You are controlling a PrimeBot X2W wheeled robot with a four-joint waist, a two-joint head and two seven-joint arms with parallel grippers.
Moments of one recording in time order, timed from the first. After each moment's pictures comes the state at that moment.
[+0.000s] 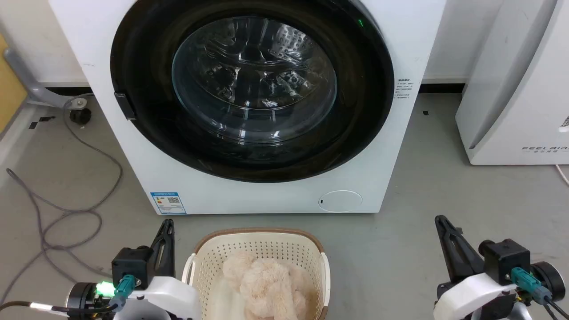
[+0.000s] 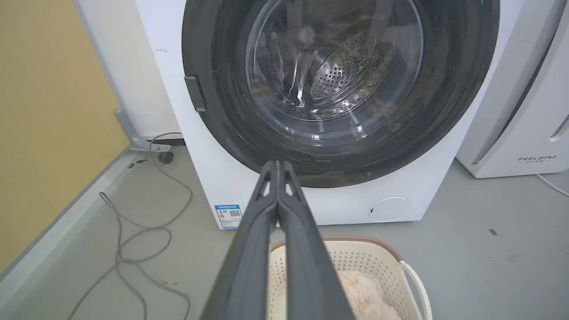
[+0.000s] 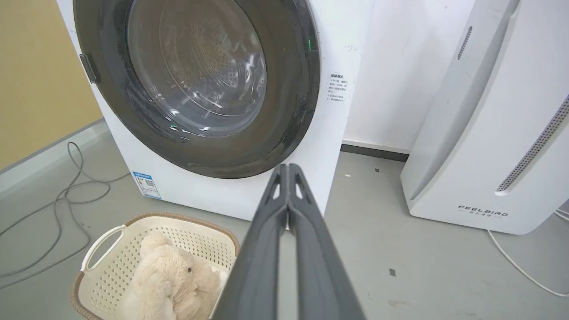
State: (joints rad) left arm 0.01 0.05 0.00 0.00 0.00 0.00 0.00; right arm 0.00 -0.05 0.00 0.00 0.01 0.13 0.00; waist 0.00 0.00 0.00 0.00
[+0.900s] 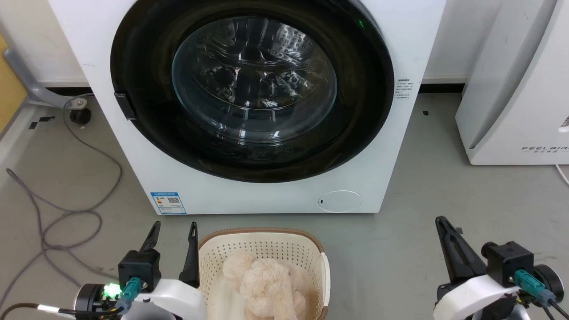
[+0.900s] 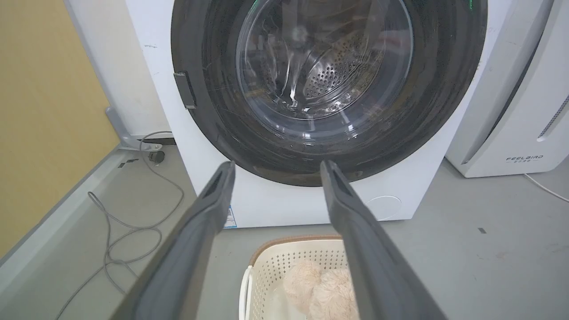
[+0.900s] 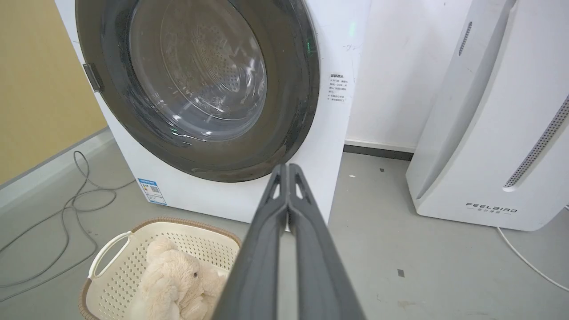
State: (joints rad) left arm 0.00 0.05 -0.02 0.03 -0.02 0.01 -0.03; right arm 0.00 -0.05 0.00 0.02 0.04 0.13 -0.03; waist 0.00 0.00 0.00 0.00
